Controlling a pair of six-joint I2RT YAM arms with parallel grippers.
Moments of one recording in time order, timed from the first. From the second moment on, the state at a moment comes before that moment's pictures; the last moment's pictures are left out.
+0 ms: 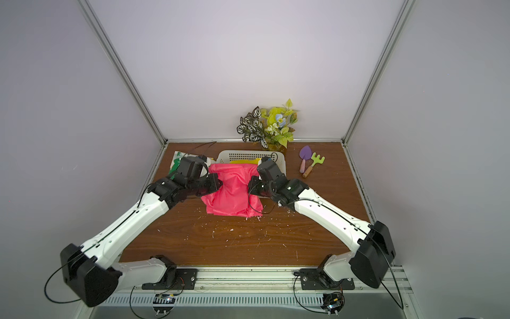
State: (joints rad) left arm -0.48 1.30 1.18 -0.64 0.14 -0.68; right arm 0.77 1.44 1.27 -0.51 -0.03 0.84
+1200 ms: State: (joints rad) left arm -0.38 1.96 1.59 -0.51 0.26 -0.55; right arm 0.43 1.98 1.65 -0.57 -0.24 0.59
